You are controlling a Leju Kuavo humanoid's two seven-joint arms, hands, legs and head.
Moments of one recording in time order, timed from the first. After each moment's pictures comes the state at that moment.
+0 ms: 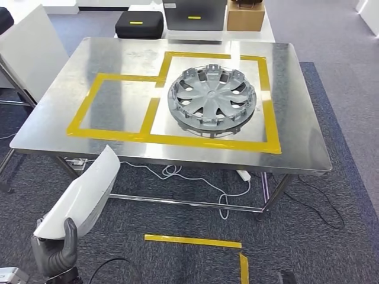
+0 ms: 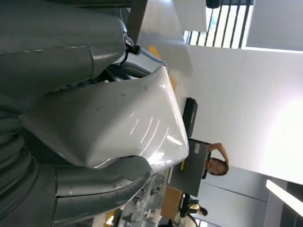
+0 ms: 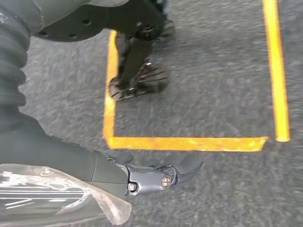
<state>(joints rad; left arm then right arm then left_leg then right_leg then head) 0.30 -0.30 0.07 -1.65 -0.01 0.11 -0.69 -0.03 0.14 -0.96 -0.23 0.73 0.01 -0.50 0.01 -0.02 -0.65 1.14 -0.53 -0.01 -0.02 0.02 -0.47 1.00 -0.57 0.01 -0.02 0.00</state>
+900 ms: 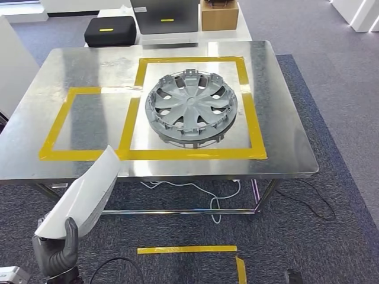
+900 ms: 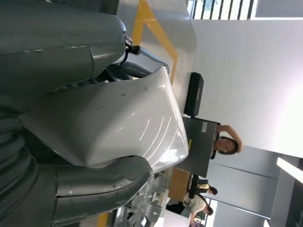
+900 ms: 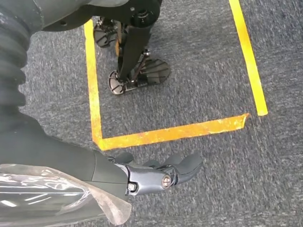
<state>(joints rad) 0.31 -0.30 0.07 -1.65 -0.02 0.11 -0.69 -0.04 0.13 -0.98 -0.23 0.73 0.01 -0.53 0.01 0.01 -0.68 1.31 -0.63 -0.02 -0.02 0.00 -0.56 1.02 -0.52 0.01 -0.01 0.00</state>
